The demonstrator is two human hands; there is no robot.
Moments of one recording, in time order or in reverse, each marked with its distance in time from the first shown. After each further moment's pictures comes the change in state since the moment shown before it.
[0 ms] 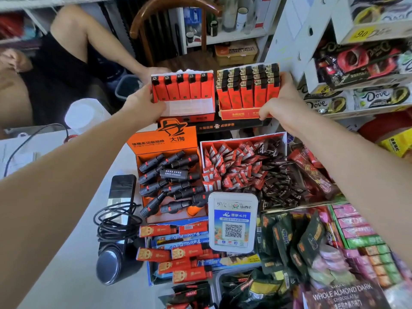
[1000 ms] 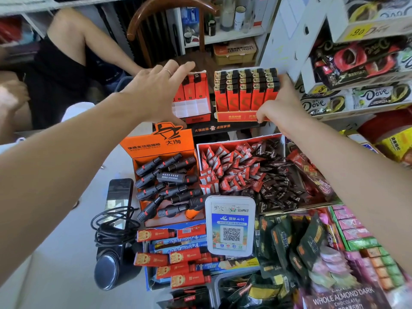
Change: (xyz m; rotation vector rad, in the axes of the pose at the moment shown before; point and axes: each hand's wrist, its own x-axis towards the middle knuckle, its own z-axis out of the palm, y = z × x) left_hand 0.008 0.047 -0.008 0.932 -0.018 0.613; right_hand -0.006 0.000 0.002 0.010 0.060 0.005
